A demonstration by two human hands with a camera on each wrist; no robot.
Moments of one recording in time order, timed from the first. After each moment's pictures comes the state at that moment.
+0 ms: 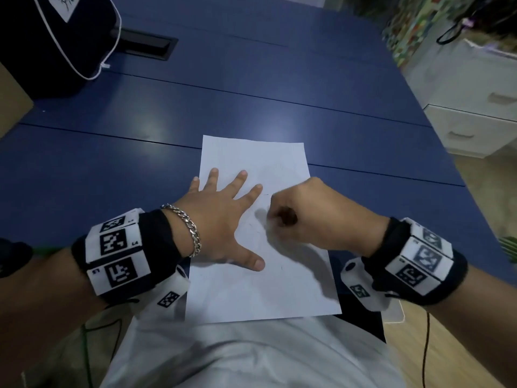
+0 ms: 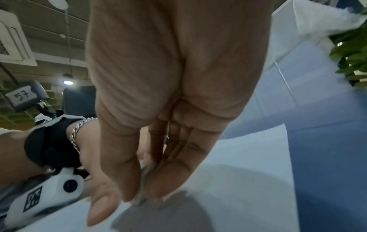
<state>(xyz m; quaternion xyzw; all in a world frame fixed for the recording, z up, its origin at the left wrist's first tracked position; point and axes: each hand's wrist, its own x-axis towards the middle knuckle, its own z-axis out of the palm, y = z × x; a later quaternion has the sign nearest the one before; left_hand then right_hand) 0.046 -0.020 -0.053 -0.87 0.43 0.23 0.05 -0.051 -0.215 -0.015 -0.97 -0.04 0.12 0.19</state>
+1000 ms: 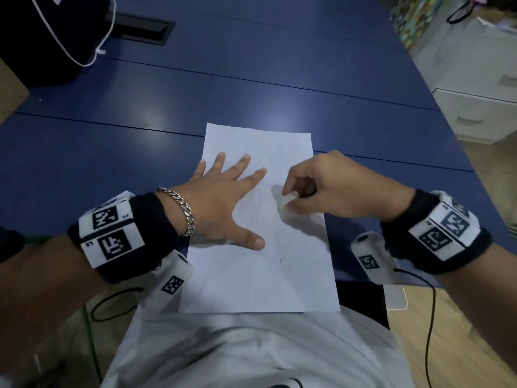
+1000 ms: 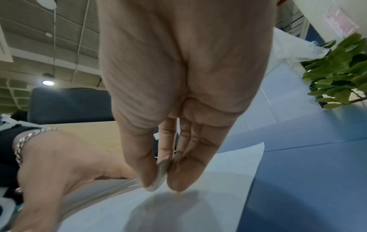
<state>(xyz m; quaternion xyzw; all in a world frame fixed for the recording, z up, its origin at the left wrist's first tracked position) 0.061 -0.020 -0.061 -0.86 0.45 0.25 -0.01 -0.044 -0.243 -0.004 -0.96 -0.01 0.13 0.23</state>
